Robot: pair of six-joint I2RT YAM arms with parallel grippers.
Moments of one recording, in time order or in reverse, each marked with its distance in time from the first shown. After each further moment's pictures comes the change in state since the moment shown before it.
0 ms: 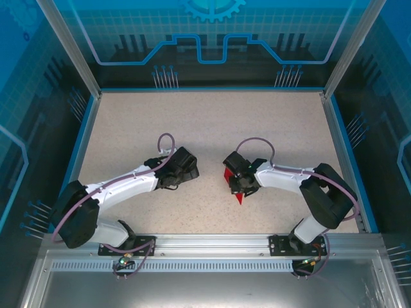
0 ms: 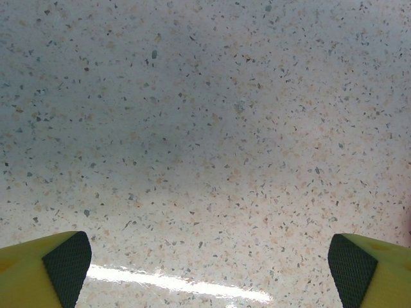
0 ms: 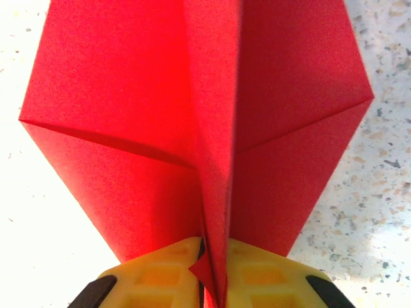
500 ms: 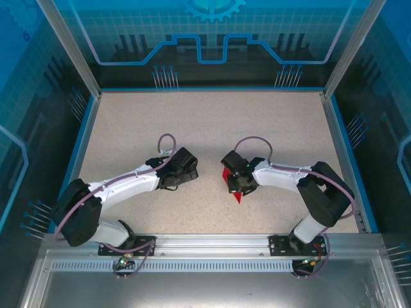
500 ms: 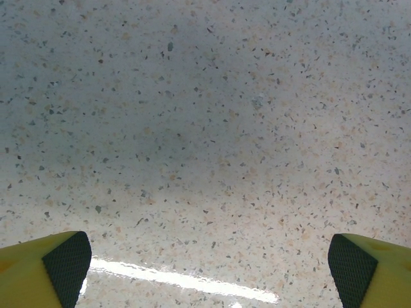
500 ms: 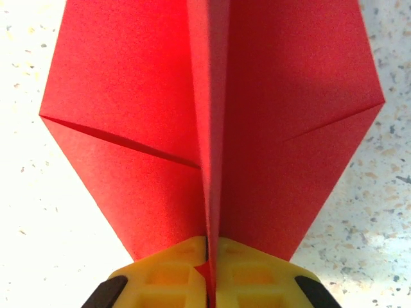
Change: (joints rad) left arm 0.001 0.021 0.004 -0.025 -0.010 -0.016; right arm 0.006 0.025 0.025 -0.001 0.008 0.000
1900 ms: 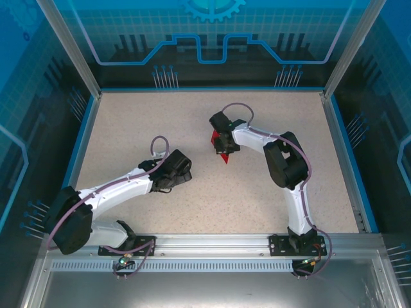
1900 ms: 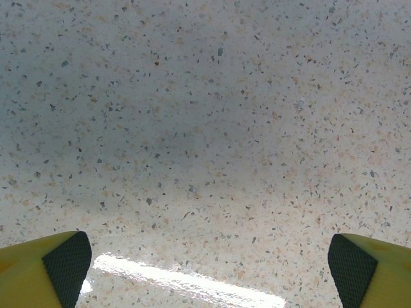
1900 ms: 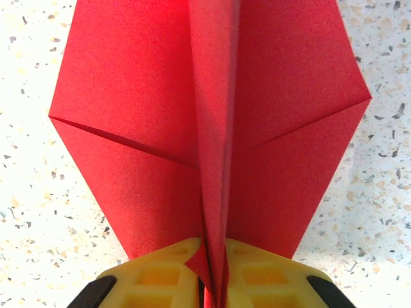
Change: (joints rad) left arm 0.022 -0.085 -0.048 -0.053 -0.026 -0.001; right arm -0.179 0.533 0.715 -0.119 0.037 -0.176
